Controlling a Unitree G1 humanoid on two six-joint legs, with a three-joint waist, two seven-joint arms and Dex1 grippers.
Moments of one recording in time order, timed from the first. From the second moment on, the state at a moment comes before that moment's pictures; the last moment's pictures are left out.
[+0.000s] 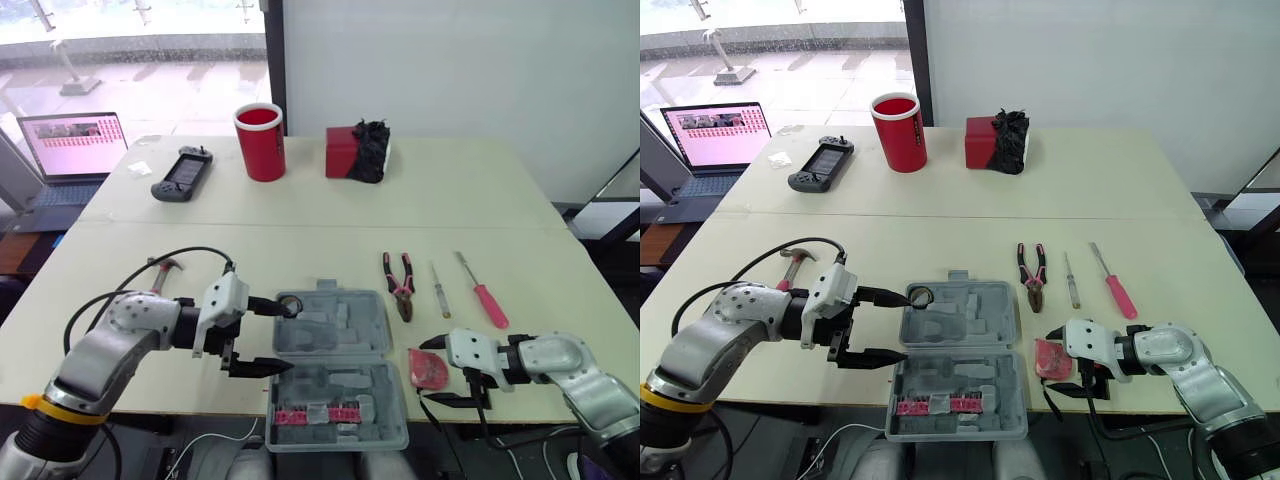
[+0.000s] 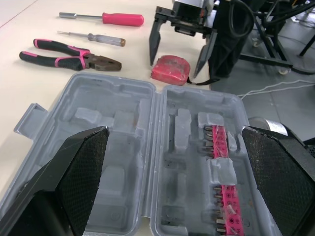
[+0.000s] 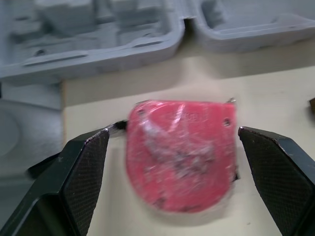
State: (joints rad) left arm -0.24 0.79 -0.10 -0.33 -0.51 0.43 -1.22; right arm -0.08 -0.91 0.14 0.01 0.12 -0.01 1.15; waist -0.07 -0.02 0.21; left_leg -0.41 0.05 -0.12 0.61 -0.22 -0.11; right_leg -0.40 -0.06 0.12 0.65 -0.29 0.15
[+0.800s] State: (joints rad) left arm -0.20 0.80 -0.06 -0.26 -0.47 0.35 -1.23; right arm -0.23 -0.97 0.14 -0.28 0.10 0.38 1.11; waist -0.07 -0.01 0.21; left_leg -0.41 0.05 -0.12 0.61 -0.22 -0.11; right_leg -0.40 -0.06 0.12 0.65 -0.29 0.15
